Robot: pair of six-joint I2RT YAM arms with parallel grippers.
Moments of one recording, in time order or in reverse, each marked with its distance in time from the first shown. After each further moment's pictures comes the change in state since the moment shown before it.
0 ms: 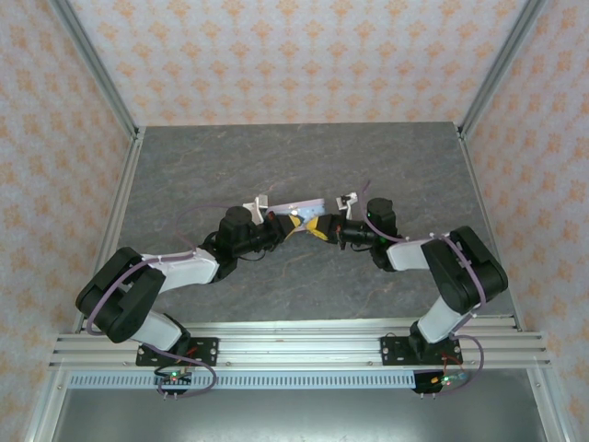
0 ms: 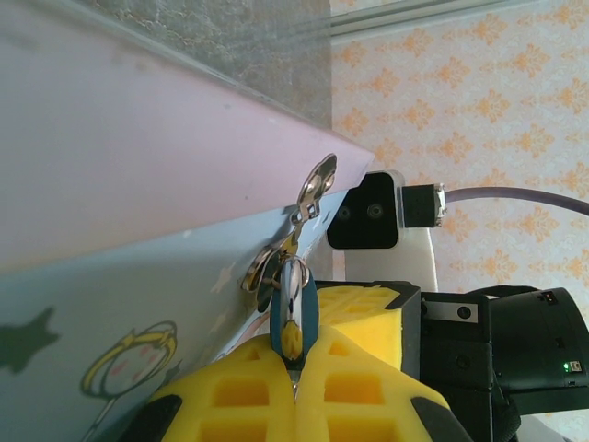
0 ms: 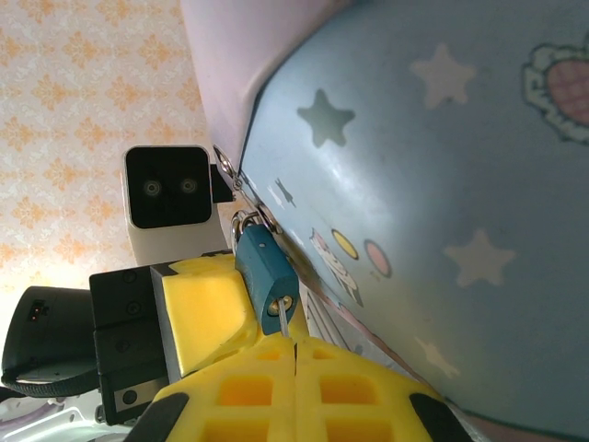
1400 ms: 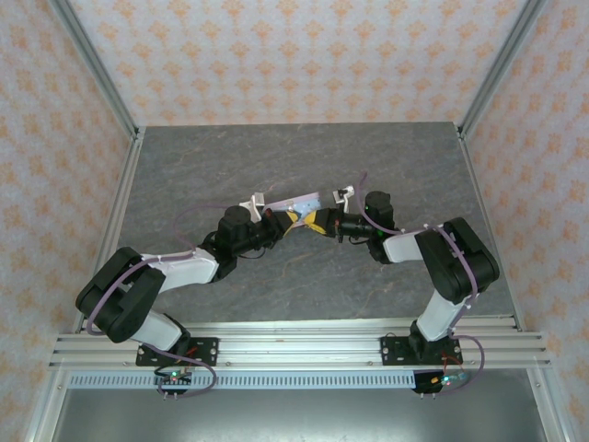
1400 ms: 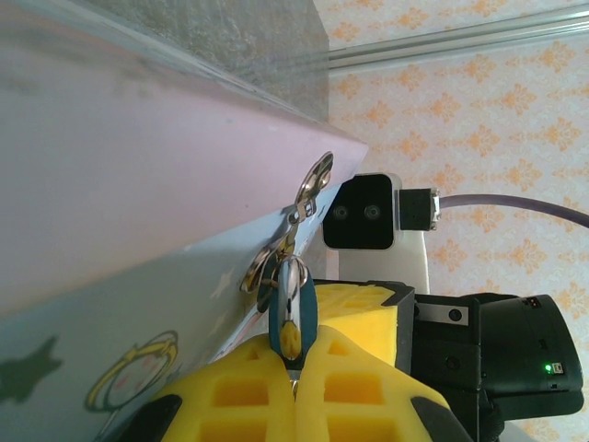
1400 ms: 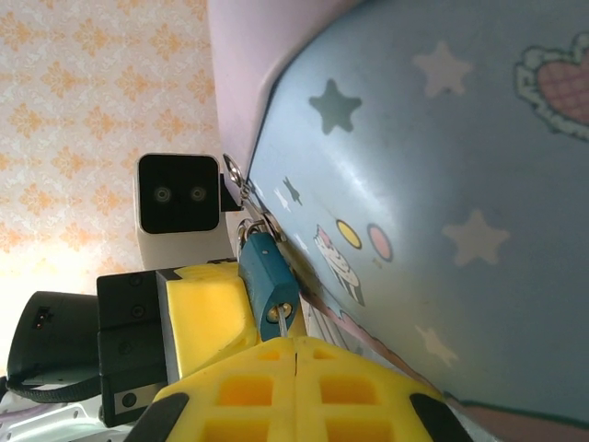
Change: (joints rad) left arm 0.005 -0.001 0.000 0.020 -0.051 -0.036; right arm -0.012 0.071 0.070 0.026 -0.051 -0.020
